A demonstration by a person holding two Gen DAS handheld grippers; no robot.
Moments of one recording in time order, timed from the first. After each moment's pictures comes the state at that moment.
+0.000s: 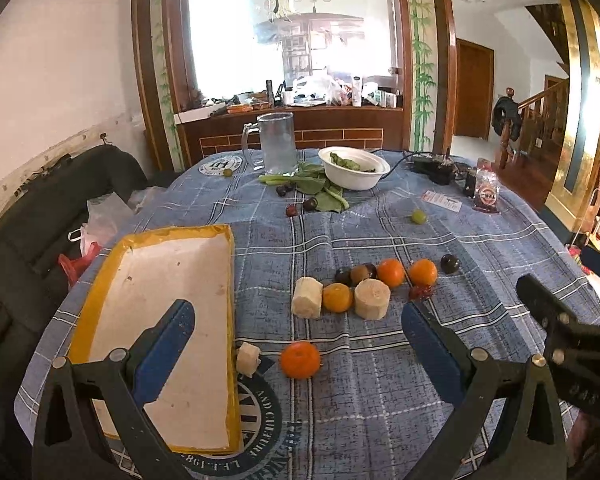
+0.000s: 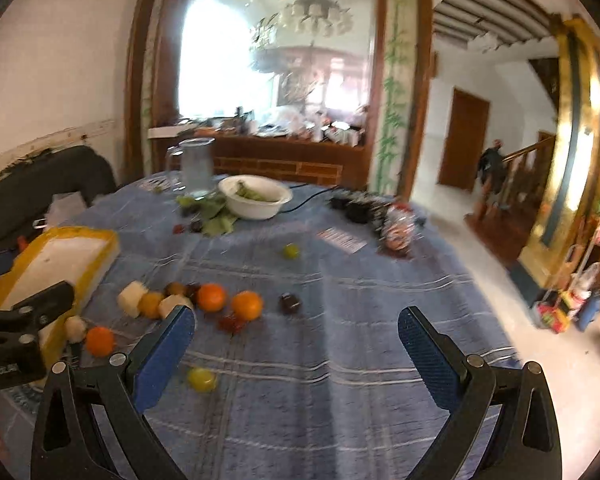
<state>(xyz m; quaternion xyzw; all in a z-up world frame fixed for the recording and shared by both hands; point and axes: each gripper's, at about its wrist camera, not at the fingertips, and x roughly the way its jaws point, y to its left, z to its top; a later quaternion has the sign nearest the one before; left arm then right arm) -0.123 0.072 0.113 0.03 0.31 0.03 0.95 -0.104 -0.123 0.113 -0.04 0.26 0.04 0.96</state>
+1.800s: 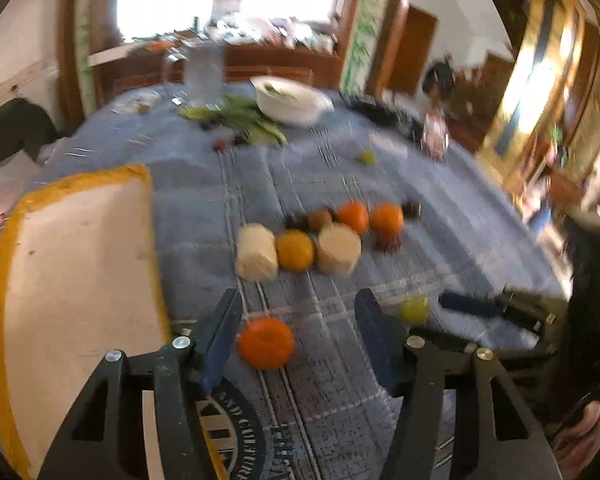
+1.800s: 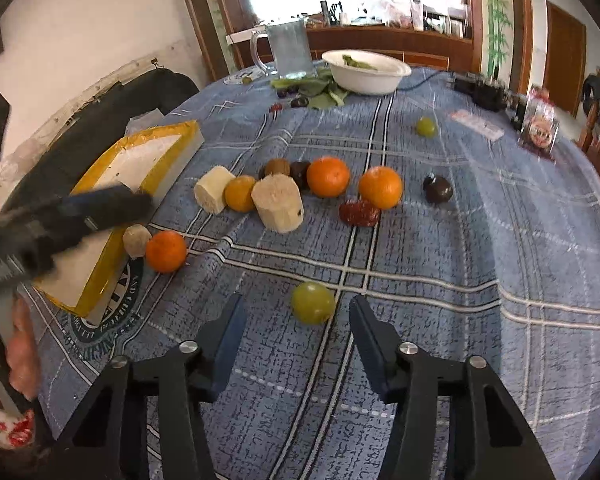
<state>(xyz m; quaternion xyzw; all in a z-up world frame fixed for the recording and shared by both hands) -0.064 0.103 0.056 -0.01 0.42 -0.14 0.90 -0.065 -0.084 0.033 0.01 0.44 0.22 0.87</state>
